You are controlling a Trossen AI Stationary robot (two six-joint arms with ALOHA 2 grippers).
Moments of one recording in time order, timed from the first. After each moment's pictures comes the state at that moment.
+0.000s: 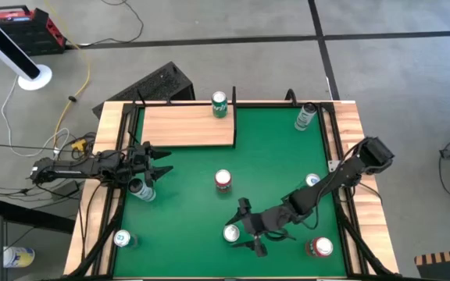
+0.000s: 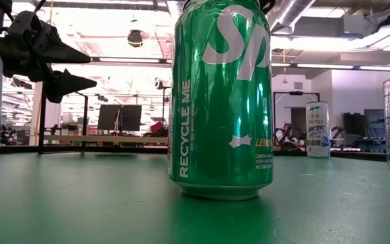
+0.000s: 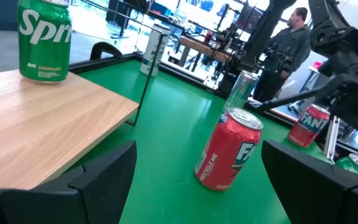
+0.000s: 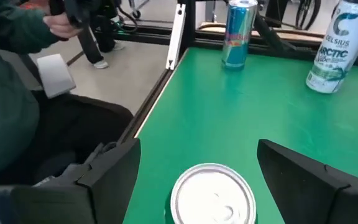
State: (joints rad) left arm -0.01 0.04 0.02 0.04 -0.25 -0.36; right arm 0.53 1.71 1.06 0.28 0.18 0.15
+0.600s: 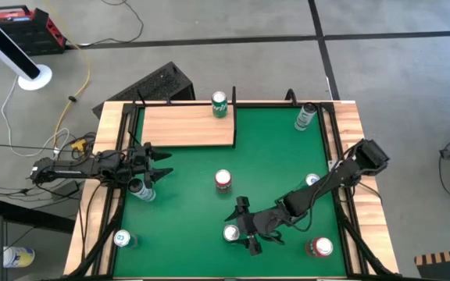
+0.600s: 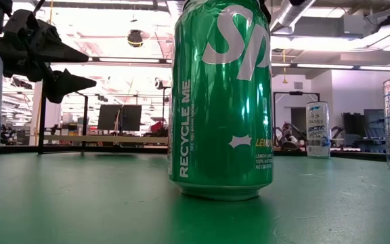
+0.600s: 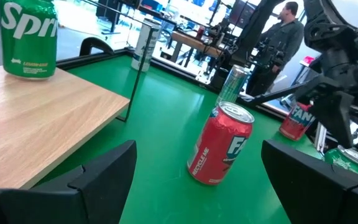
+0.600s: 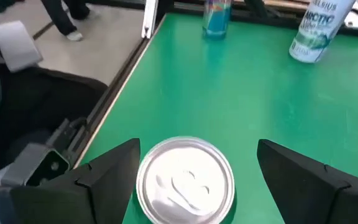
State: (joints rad) left arm 0.00 0.04 0.02 0.03 -0.21 -0.36; right arm 0.51 1.76 1.11 0.13 0.24 0.15
